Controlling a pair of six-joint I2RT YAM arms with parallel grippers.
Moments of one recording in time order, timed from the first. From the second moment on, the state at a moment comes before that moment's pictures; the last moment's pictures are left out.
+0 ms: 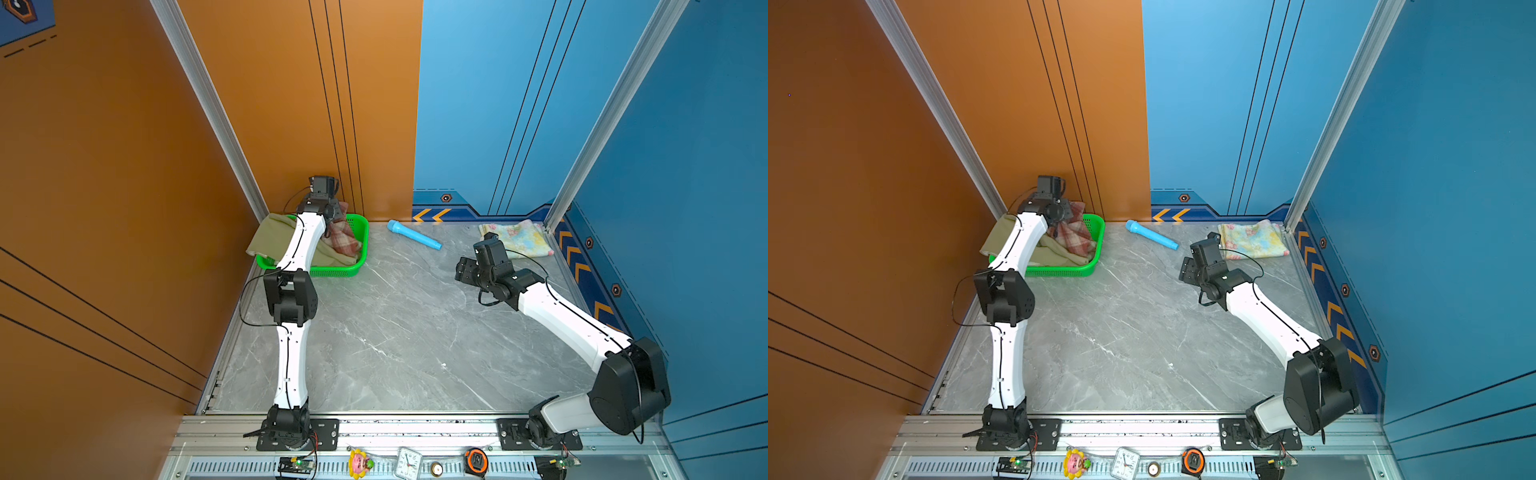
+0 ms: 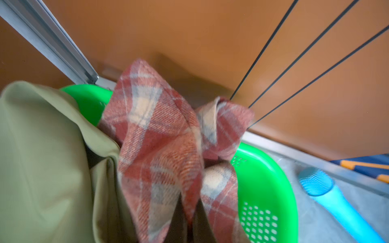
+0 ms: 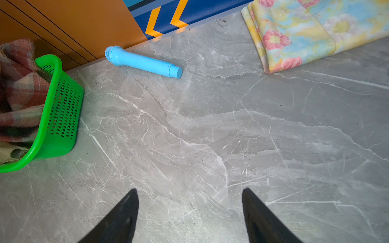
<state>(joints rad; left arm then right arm) -0.06 2.33 2.40 -0.73 -0.22 -0.38 0.44 1.45 1.14 -0.45 0.20 0.58</state>
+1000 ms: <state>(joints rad) 0.01 2.10 2.34 -0.08 0.22 -0.83 0.40 1.33 1.10 -0.45 0.22 0.58</state>
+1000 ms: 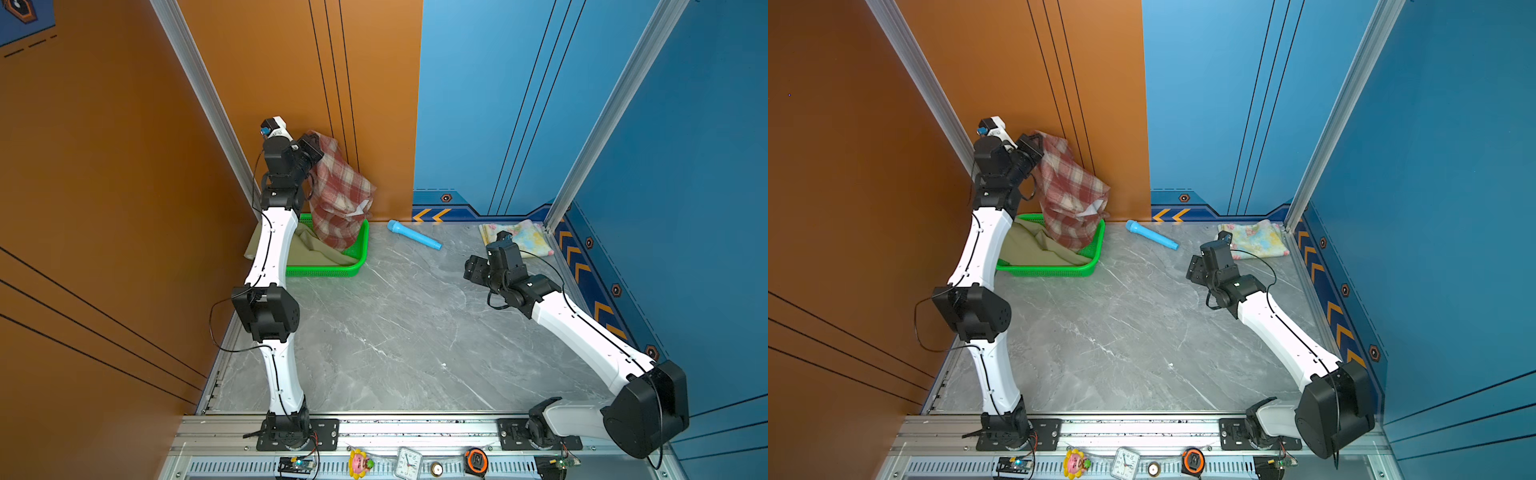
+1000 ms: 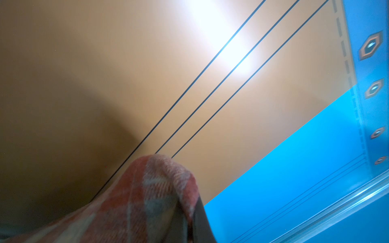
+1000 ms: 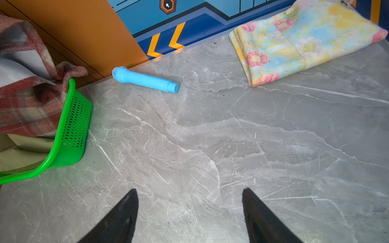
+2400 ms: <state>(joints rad) -0.62 1.58 1.43 -0.08 0.45 -0.75 -0.09 0.91 0.97 -0.70 0.05 0.61</state>
